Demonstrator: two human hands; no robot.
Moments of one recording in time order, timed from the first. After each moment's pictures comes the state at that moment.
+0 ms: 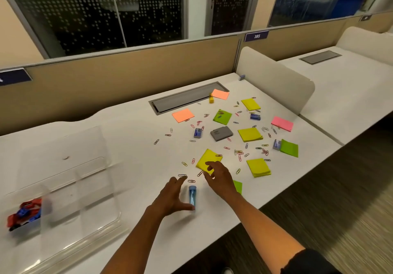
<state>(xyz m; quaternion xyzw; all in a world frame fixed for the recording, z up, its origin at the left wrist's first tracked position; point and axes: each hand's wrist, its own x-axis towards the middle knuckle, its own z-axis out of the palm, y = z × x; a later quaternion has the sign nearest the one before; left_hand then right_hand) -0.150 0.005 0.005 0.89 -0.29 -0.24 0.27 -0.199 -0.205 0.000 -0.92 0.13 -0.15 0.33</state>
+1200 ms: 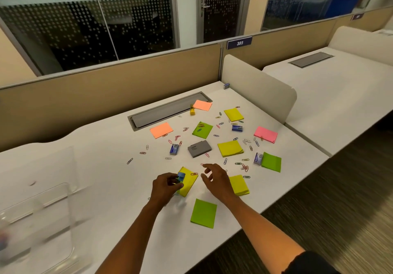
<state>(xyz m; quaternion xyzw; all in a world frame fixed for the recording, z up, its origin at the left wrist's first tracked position) -0.122 -0.131 0.044 0.85 -0.08 -0.16 0.50 -0.182 -0.327 0.011 -0.91 0.13 -0.15 0.38</state>
